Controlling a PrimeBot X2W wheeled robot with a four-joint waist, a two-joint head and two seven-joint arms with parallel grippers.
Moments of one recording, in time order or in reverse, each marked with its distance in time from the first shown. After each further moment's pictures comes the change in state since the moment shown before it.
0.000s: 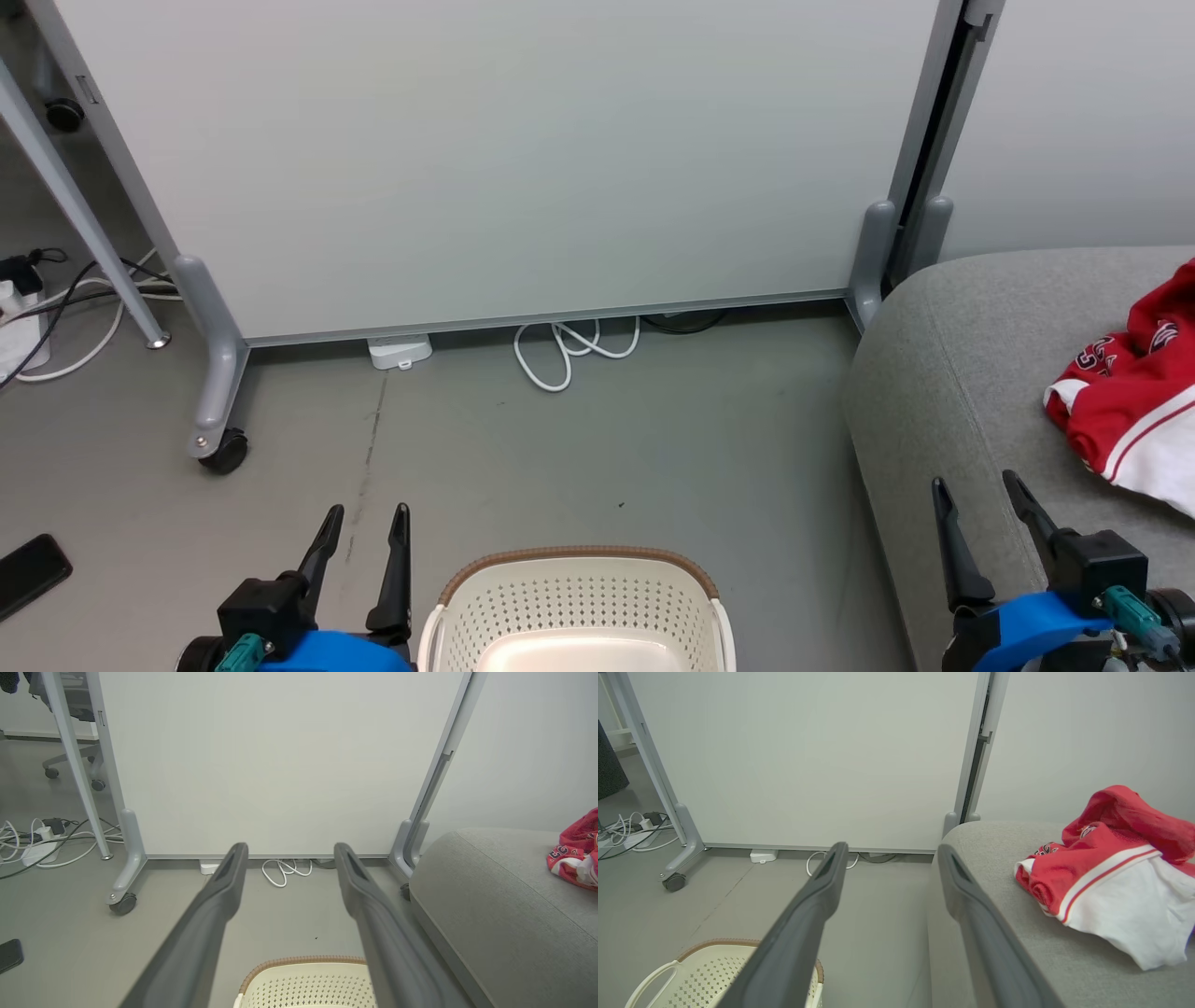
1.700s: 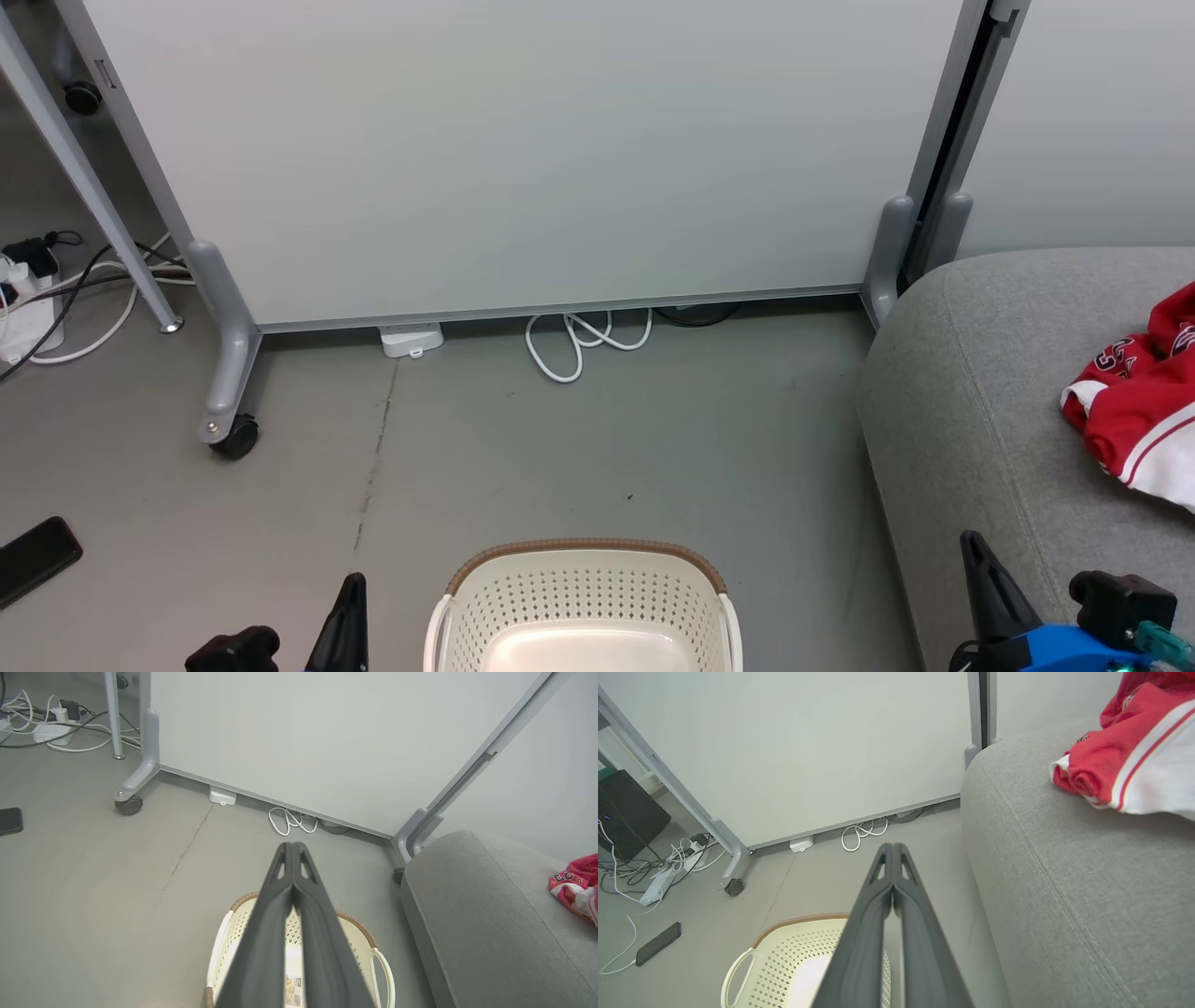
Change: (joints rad) left arm 0.067 -0.020 0.034 0.063 -0.216 0.001 0.067; right arm 0.064 0.010 0.010 0.042 0.291 0.000 0.076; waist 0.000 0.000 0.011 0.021
